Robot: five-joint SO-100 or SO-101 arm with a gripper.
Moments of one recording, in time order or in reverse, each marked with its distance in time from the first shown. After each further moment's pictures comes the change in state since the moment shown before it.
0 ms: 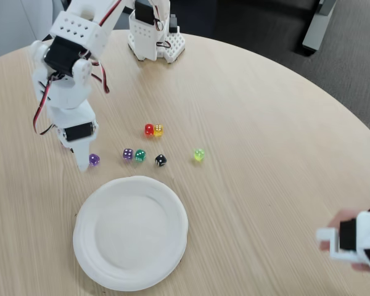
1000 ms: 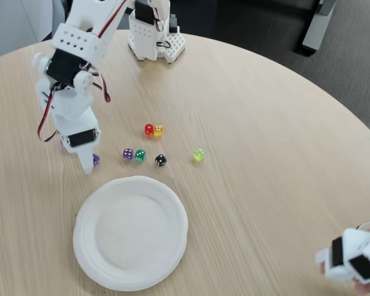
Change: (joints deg) arm 0.3 -5.2 -0.1 -0.2 1.2
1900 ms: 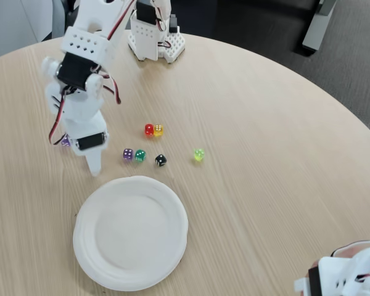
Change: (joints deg) arm -7.3 0.0 0.0 0.0 4.3
